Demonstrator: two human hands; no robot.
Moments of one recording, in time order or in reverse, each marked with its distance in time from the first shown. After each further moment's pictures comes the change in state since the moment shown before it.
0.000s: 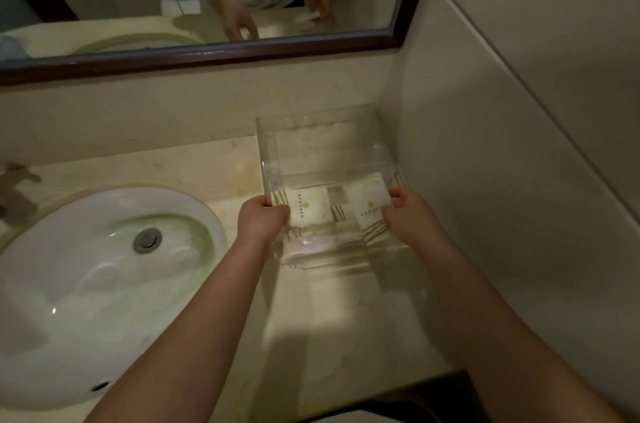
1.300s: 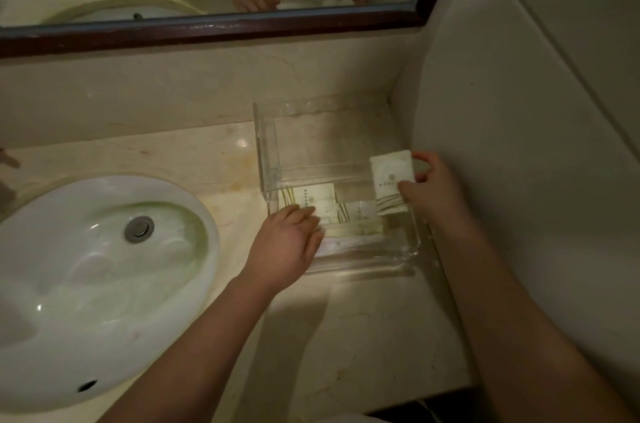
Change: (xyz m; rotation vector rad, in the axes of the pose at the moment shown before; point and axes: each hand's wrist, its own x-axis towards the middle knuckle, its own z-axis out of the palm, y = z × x) left_hand 0.006 -0.050 0.019 1.009 -0.209 0.881; right_hand 0.053 -0.011 -0.024 -0.043 0.109 -0.027
